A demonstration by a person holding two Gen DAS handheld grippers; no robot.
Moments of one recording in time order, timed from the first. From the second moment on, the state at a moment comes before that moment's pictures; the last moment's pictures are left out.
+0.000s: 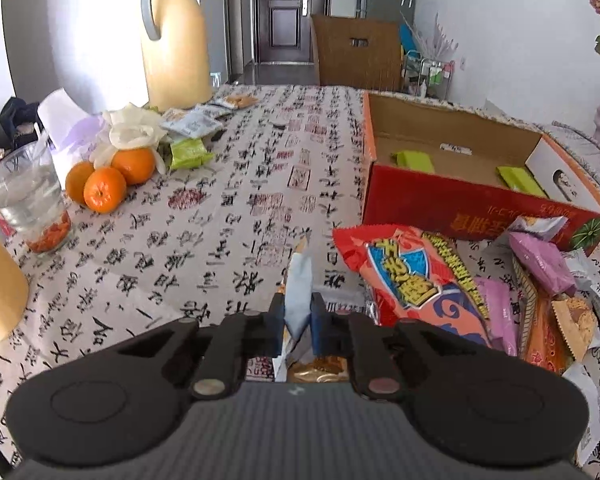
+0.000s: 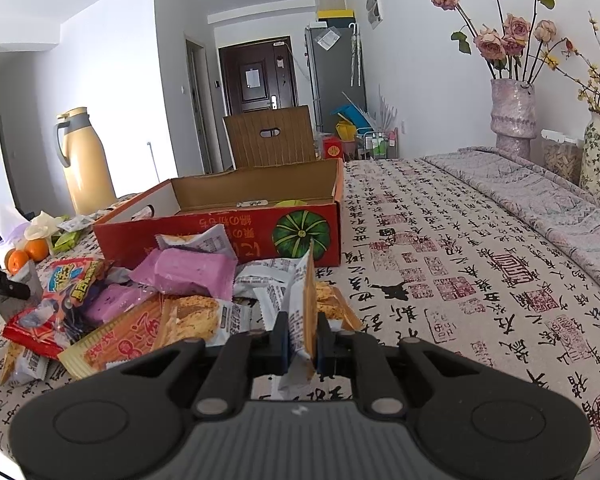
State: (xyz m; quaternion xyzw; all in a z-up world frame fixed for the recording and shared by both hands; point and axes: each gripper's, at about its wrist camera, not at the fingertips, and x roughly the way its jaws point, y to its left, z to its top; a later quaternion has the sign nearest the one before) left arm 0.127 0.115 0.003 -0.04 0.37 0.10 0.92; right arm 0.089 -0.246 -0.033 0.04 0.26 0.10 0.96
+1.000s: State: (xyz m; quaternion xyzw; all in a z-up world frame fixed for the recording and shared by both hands) left arm 0.187 0.058 0.091 -0.03 0.24 0.03 0.97; right arm 0.169 -0.216 0.027 0.04 0.17 0.13 0.98
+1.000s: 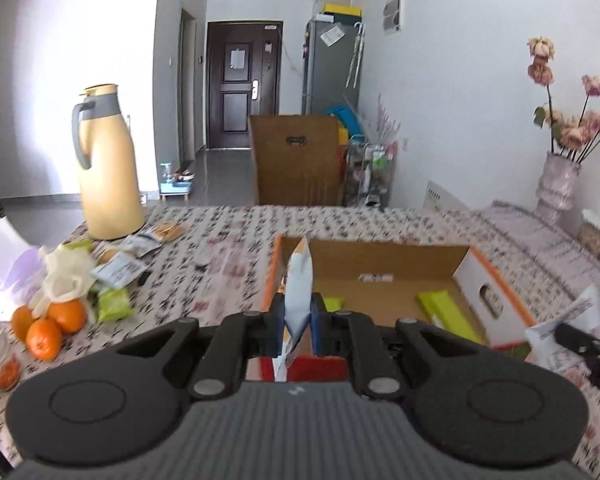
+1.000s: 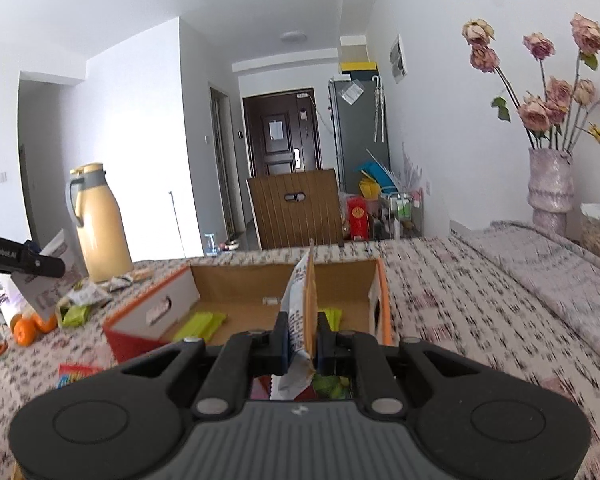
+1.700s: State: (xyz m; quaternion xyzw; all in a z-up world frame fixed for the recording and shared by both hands) left arm 0.301 0.034 0.048 -0.03 0.26 0.01 0.96; right arm 0.294 -0.165 0.008 0.05 0.21 0.13 0.97
